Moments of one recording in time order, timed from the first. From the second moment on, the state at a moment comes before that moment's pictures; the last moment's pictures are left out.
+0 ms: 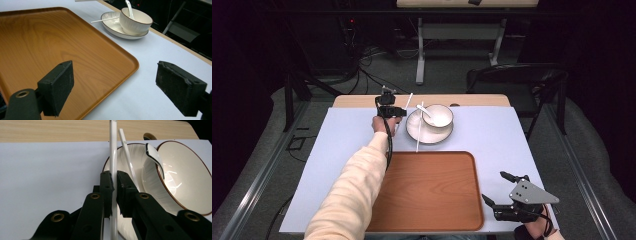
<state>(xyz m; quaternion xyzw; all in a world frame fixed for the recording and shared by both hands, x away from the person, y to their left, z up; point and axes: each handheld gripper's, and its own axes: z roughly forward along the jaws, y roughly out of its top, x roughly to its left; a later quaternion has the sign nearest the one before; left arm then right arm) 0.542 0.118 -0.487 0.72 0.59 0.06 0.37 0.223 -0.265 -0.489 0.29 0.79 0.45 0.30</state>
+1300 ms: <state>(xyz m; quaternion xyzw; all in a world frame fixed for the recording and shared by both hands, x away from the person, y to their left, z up) 0.417 0.179 -0.463 0.68 0.58 0.11 0.44 0.224 -0.264 -0.489 0.29 0.79 0.45 0.30</state>
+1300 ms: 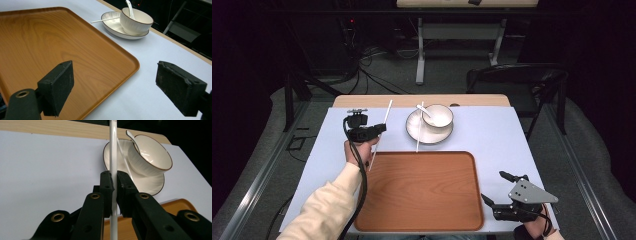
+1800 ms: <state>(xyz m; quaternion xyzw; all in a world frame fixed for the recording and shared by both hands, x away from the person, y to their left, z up) 0.361 0.192 -0.496 0.67 0.59 0.10 0.44 0.224 -0.264 -0.489 0.28 0.79 0.45 0.29</state>
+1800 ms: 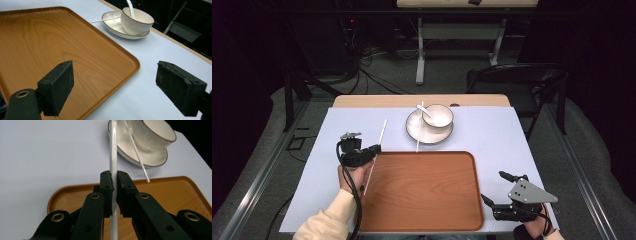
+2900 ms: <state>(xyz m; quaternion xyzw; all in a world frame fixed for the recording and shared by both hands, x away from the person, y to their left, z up) 0.318 0.199 -0.541 0.68 0.65 0.09 0.34 0.225 -0.263 -0.489 0.28 0.79 0.45 0.29</state>
